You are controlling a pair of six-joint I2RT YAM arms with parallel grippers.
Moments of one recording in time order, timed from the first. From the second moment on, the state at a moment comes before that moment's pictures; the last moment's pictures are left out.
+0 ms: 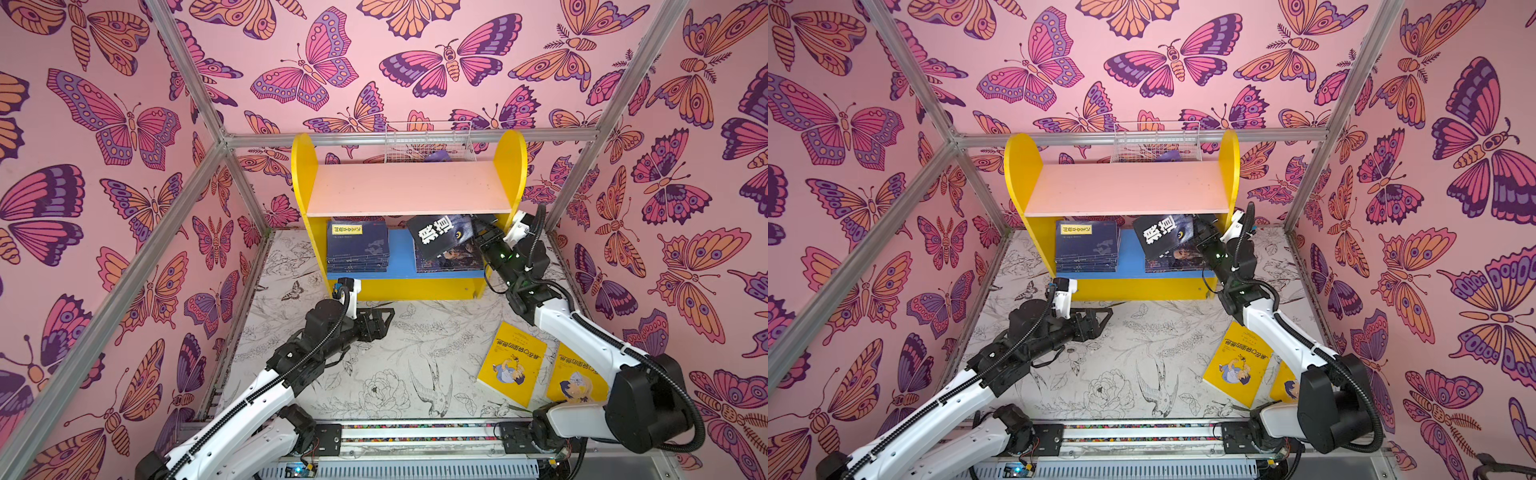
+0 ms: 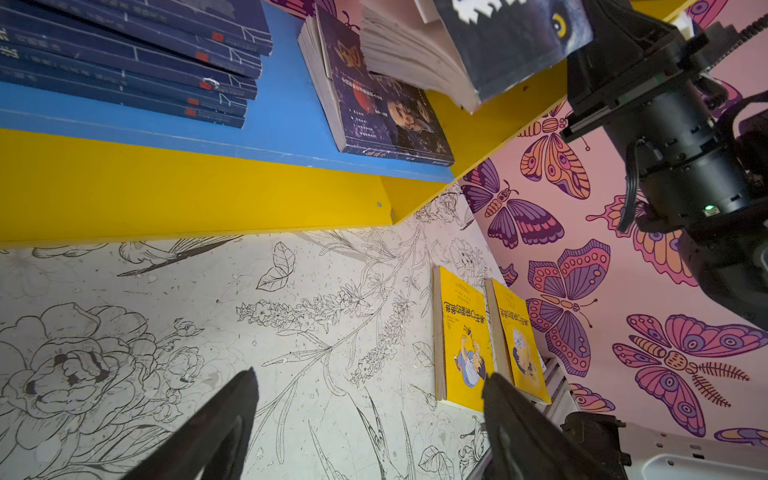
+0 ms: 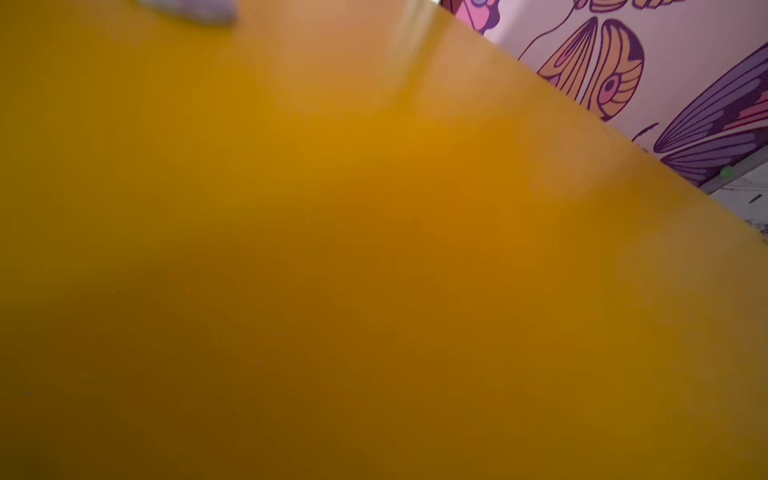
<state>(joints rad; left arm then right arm) -0.62 0.82 0.66 -0.24 0.14 -0.64 0.35 1.38 0.96 0.51 0.00 1.09</state>
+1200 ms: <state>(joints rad) -0.70 1.06 0.79 -0.23 0.12 -0.64 0.47 1.46 1.00 -0.07 0.31 1.43</state>
